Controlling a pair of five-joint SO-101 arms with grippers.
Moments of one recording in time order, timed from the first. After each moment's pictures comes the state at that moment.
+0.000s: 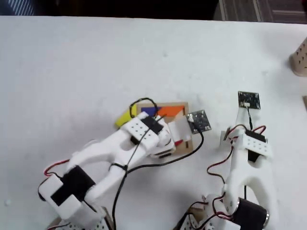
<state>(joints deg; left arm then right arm) 37.0 3.6 31.1 50.4 -30.0 19.1 -19.8 57.8 40.3 16.5</state>
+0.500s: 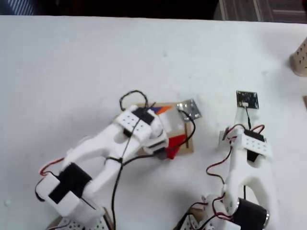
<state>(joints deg) 31.4 3.6 29.3 53.1 -30.0 18.1 -19.8 57.8 40.3 16.5</state>
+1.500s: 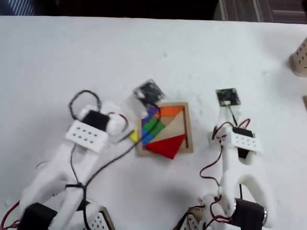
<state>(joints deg) 16.1 -25.1 42.0 58.4 -30.0 10.0 -20.3 57.8 41.5 25.0</state>
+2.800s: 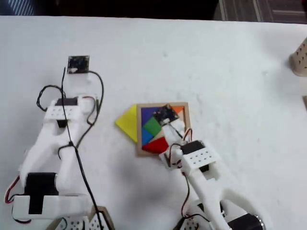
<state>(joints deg) -7.2 -5.1 38.7 40.0 1.9 -25.9 -29.5 67.1 44.7 9.2</state>
